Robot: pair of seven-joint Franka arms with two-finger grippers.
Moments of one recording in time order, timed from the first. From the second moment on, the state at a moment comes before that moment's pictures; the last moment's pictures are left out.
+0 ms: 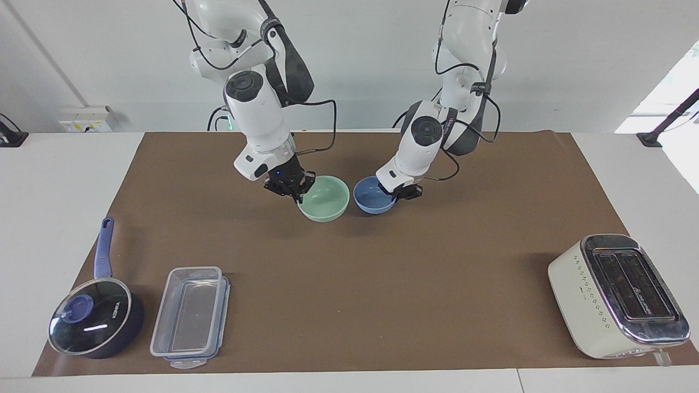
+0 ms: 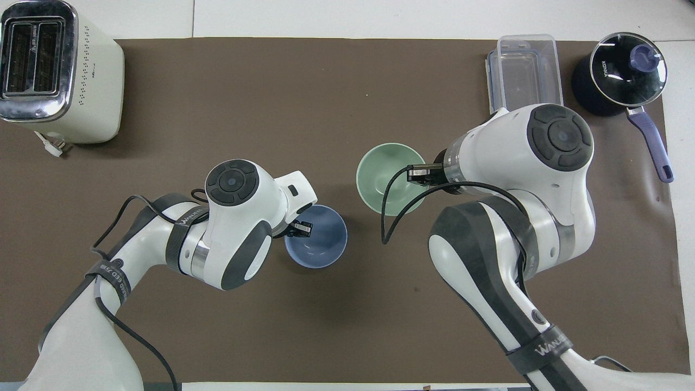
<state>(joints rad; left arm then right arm) -0.53 0.20 -0.06 -2.08 -0.15 2.18 -0.16 0.37 0.11 -0.01 -1.91 0.17 2.12 0.31</state>
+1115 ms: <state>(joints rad) -0.33 -0.03 -0.03 -1.95 -0.17 1.78 -0.01 0.53 0.11 0.01 -1.91 0.17 2.18 0.54</state>
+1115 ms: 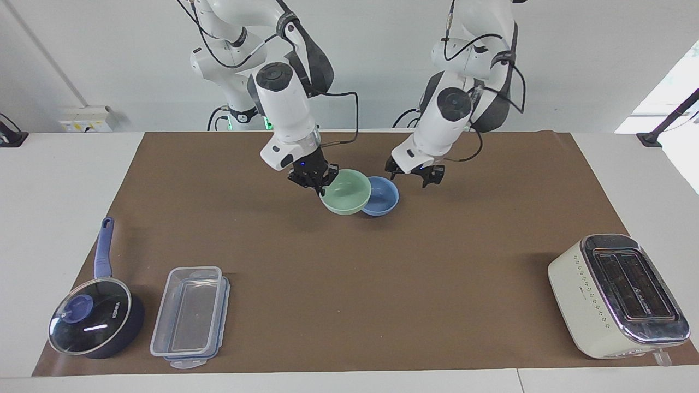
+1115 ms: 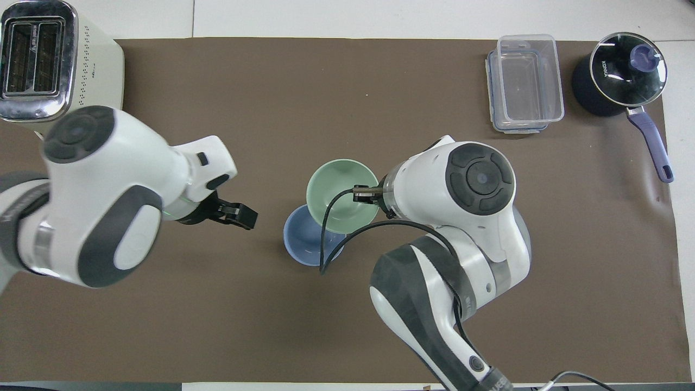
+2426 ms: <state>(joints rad) 0.02 -0.07 -0.02 -1.71 -0.02 1.54 0.23 0.69 0.23 0.01 -1.97 0.17 2.25 0.62</state>
